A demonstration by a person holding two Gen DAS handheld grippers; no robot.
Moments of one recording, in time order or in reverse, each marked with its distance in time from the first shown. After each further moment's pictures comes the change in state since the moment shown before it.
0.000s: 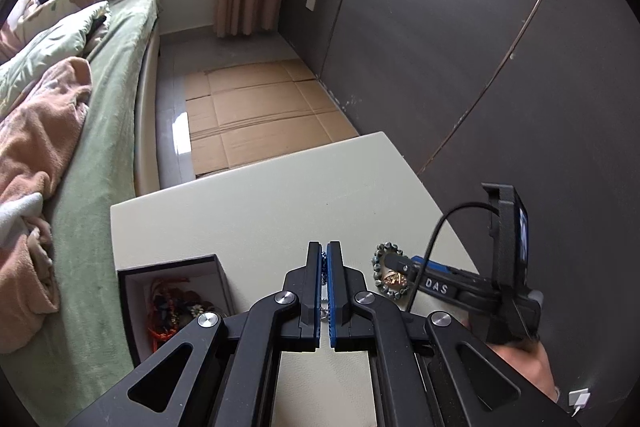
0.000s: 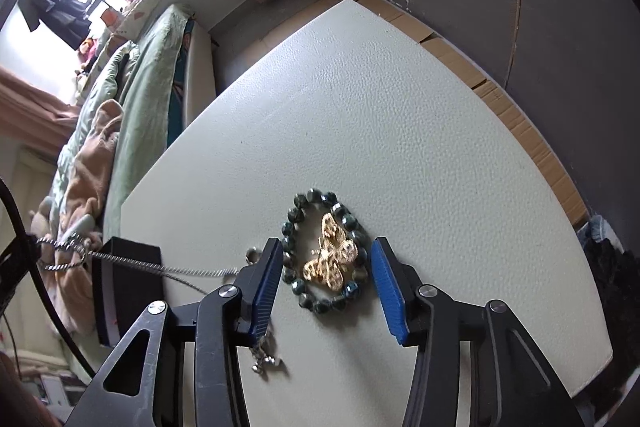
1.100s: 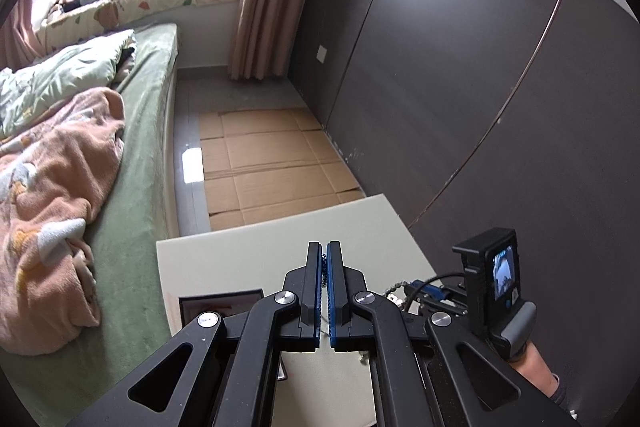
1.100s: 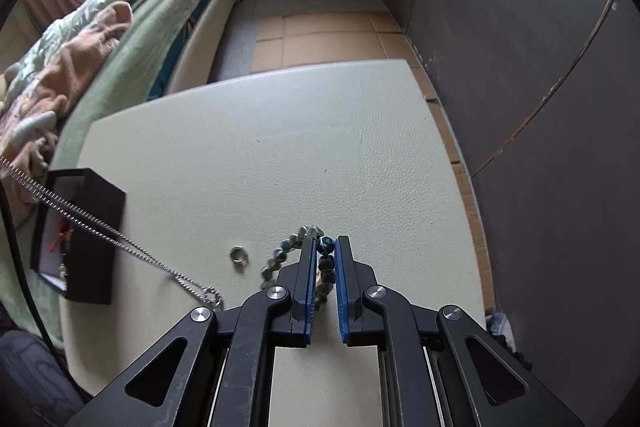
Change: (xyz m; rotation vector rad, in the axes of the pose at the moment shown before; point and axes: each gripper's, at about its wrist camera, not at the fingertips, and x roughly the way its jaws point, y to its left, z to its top) left arm -0.096 0.025 0.018 -0.042 -0.172 -0.016; right arm -0.048 0.053 0.001 -0.449 -0.002 -0.262
